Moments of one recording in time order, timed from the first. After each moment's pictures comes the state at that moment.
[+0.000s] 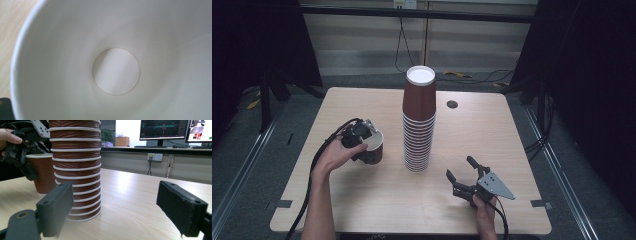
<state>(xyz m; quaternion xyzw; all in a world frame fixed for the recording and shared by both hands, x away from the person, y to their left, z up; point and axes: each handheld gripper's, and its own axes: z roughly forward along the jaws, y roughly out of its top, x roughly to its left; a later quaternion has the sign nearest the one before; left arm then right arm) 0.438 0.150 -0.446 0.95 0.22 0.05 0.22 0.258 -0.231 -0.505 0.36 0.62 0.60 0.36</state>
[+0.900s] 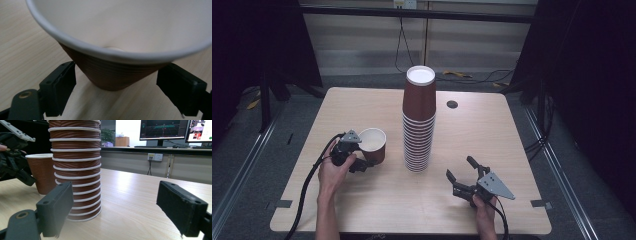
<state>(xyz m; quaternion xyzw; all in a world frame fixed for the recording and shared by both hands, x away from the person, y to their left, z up) 0.395 0.182 -0.479 0.86 0.30 0.09 0.39 0.258 -0.231 -0.505 0.36 0.62 0.60 0.36</state>
